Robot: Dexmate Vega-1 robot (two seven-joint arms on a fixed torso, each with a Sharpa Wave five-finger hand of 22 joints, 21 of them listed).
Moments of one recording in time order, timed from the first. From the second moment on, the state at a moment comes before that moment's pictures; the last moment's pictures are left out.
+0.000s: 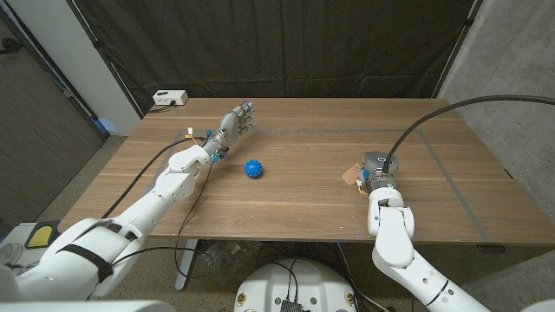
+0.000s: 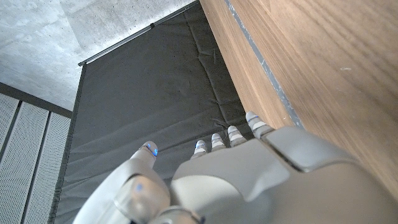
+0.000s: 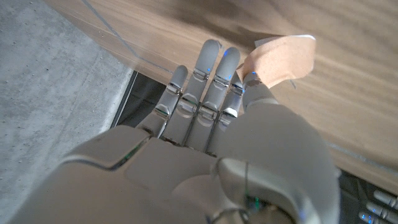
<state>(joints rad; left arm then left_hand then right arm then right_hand) 0.59 0.46 0.46 -0.94 -0.64 -0.38 -0.48 0.09 0.07 0.41 0.13 0.21 -0.16 -0.14 0.19 0.18 -0.15 -0.04 0.20 0.18 -0.14 0.02 0.19 0.18 -0.10 0.10 0.26 0.20 -1.23 -0.50 -0.54 -2.05 -1.35 -0.89 0.16 1.02 0.16 0.27 -0.13 0.24 1.03 -0.12 0.26 0.21 1.09 -0.12 0.58 0.45 0.95 -0.14 0.62 0.60 0.31 -0.04 0.92 0.28</state>
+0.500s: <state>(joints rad) 0.56 0.45 0.47 -0.91 -0.60 -0.43 -0.49 0.29 0.09 0.48 -0.02 0.18 -0.03 -0.22 0.23 0.19 -0.10 -0.05 0.22 0.19 -0.14 0.02 0.19 0.18 -0.09 0.11 0.25 0.20 -1.27 -0.52 -0.50 -2.11 -1.06 -0.83 -0.20 1.02 0.16 0.27 -0.13 0.23 1.04 -0.12 0.26 0.21 1.09 -0.12 0.60 0.48 0.95 -0.14 0.62 0.61 0.31 -0.04 0.94 0.28</state>
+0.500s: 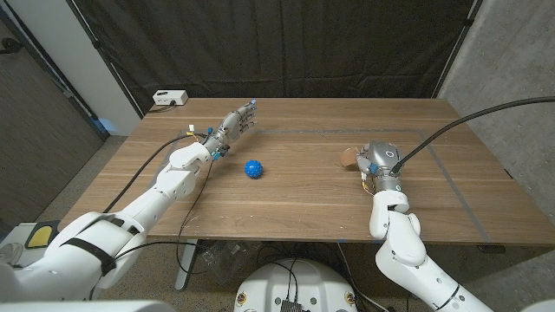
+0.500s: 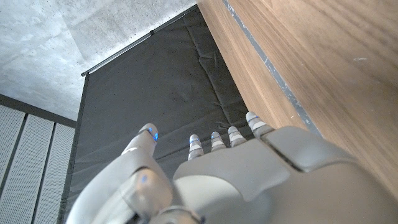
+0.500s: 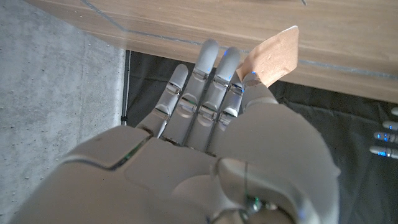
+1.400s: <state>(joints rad) 0.53 0.49 0.53 -0.97 -0.50 -0.47 -0.48 0.43 0.10 0.53 -0.12 0.18 0.16 -0.22 0.25 0.19 0.02 -0.06 0.24 0.19 -0.06 0.03 0.20 0.18 -0.06 0.13 0.26 0.20 -1.33 -0.59 -0.39 -2.15 -0.50 -0.49 -0.60 1.03 0.16 0.28 -0.13 0.21 1.05 -0.12 0.25 0.21 1.08 -0.14 0.63 0.52 0.94 -0.14 0.58 0.62 0.30 -0.04 0.98 0.27</state>
